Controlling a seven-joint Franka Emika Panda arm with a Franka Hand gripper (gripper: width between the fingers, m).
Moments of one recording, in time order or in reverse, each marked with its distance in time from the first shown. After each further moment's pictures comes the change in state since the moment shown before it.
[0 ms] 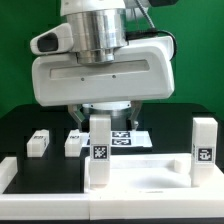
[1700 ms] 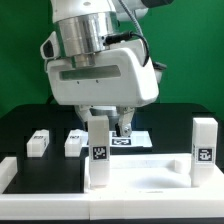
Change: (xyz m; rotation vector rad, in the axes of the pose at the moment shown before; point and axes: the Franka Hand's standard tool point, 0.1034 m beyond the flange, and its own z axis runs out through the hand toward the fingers) arm -0.002 0.004 0.005 0.074 0.003 0.580
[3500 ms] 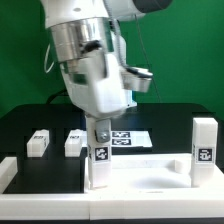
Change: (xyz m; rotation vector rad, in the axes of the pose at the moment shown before) arm 0.011 0.006 0.005 0.038 -0.002 0.538
